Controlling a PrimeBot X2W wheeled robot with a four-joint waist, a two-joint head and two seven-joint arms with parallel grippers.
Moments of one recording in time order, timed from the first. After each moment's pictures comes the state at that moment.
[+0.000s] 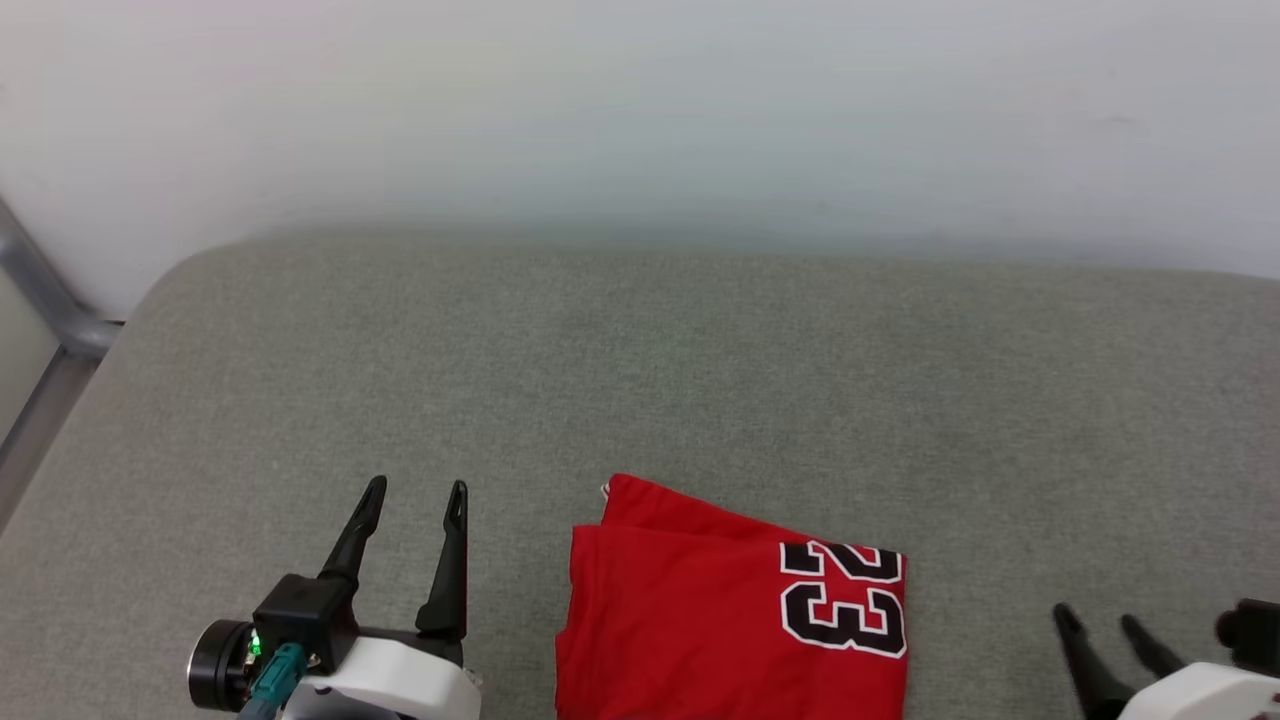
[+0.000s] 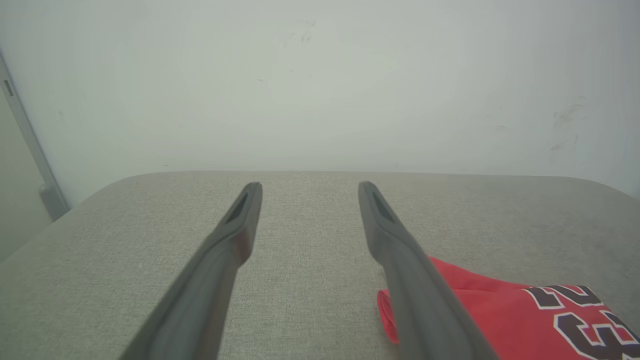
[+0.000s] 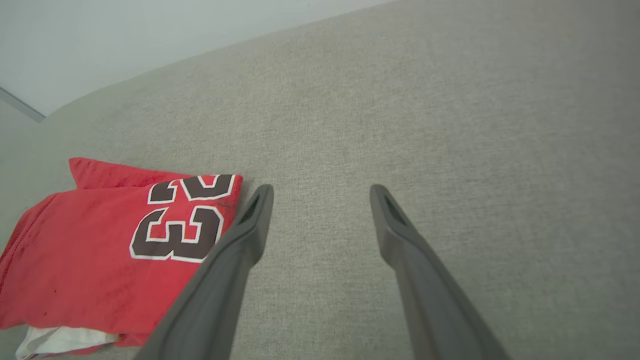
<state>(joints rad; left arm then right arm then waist) -0.01 0.25 -0.27 0.06 -0.33 0.10 -0.26 0.17 -0.07 -0.20 -0.06 0.36 0.13 0.34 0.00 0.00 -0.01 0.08</state>
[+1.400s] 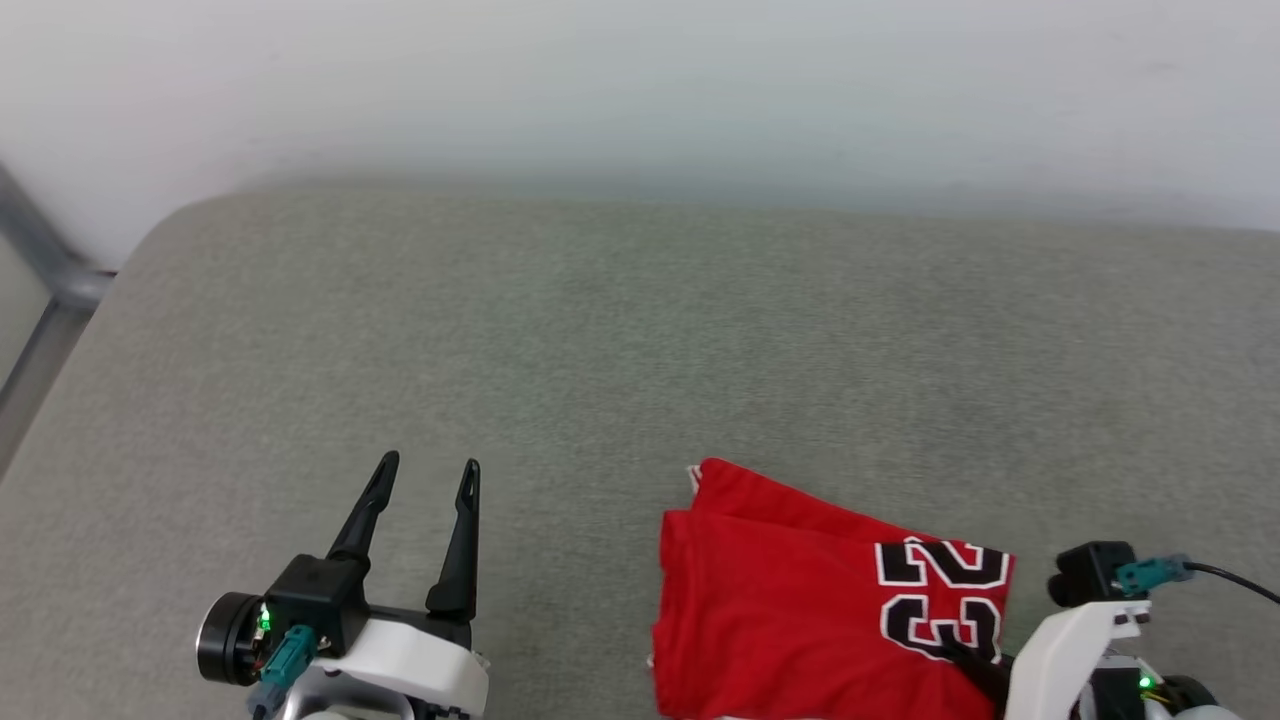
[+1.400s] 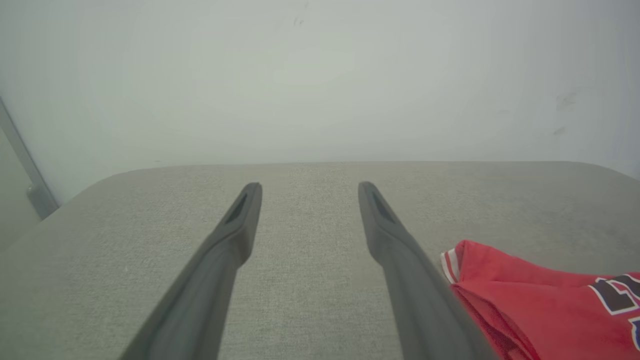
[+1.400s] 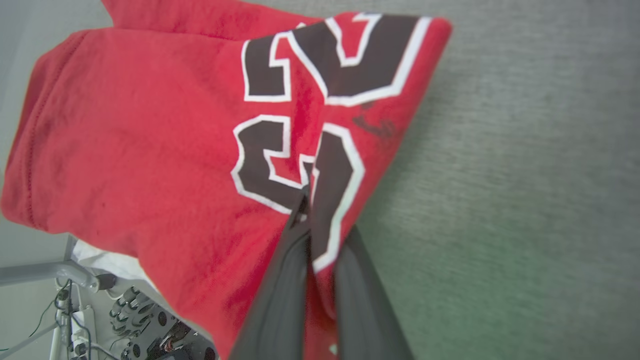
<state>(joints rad) -0.05 0.18 -0.21 0.08 -0.24 0.02 -0.26 -0.06 -0.25 0.16 0.27 0.63 0.13 0.55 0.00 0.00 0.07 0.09</state>
